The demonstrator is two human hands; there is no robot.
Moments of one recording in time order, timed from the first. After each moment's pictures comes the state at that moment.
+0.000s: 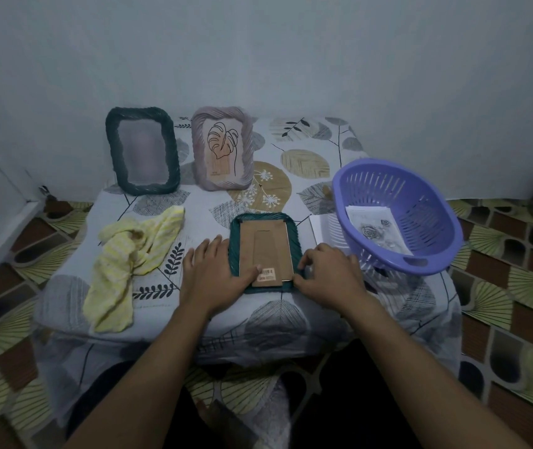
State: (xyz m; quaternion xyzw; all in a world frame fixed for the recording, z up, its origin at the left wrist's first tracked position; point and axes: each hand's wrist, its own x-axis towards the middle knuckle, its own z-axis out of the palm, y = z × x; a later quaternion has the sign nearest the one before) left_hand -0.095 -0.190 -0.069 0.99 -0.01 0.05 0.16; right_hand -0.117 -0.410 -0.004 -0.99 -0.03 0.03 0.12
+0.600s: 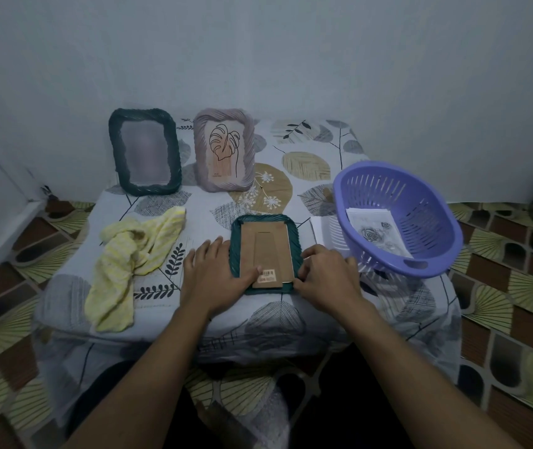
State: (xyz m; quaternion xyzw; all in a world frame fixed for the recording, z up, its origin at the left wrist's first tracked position) left_hand -0.097 -0.190 -0.067 0.98 -0.01 0.05 0.17; right_hand -0.120 -0.401 -0.002 -0.99 -0.03 0.02 0.10
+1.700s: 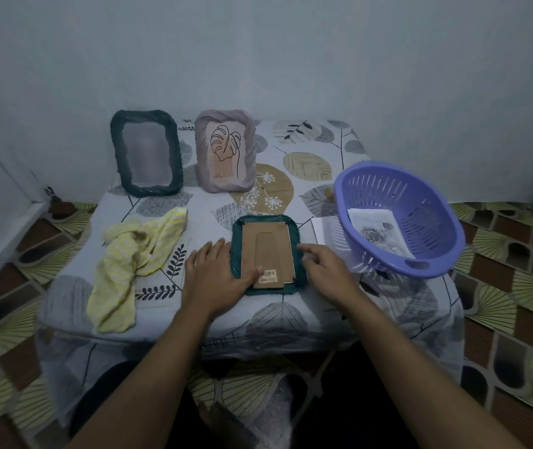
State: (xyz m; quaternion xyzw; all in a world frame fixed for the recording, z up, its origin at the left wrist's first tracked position) left_hand -0.098 -0.189 -0.066 0.98 -0.01 0.05 0.18; right_hand -0.105 -0.411 -0.019 -0.91 0.00 0.05 0.42
